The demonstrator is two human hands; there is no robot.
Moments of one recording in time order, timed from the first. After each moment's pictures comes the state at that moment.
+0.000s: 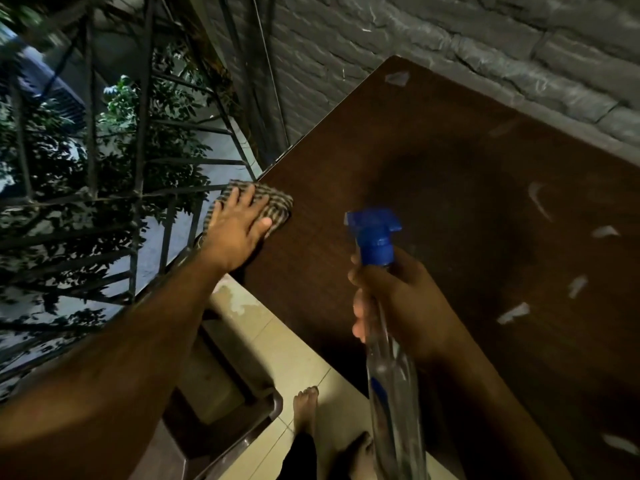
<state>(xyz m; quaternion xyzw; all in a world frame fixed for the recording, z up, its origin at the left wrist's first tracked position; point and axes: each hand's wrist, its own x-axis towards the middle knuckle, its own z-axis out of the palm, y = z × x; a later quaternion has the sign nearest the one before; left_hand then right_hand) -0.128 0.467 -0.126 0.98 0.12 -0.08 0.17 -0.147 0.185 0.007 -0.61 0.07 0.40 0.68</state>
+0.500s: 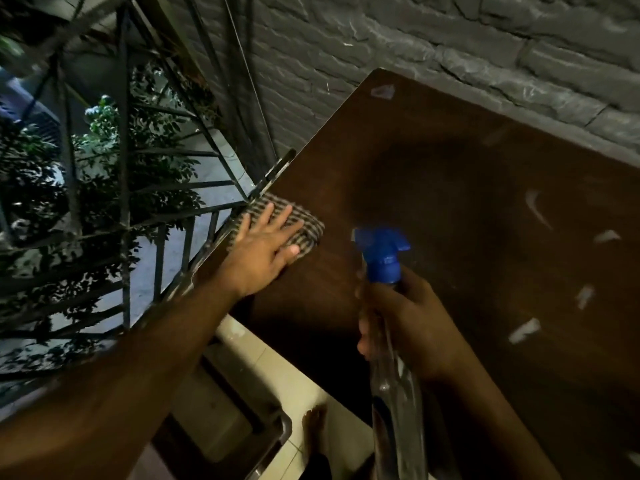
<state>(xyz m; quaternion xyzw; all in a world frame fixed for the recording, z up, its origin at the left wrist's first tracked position) -0.098 0.449 -0.124 0.98 -0.04 -0.10 0.15 -0.129 0.193 -0.002 -0.64 0.10 0.36 0.68</state>
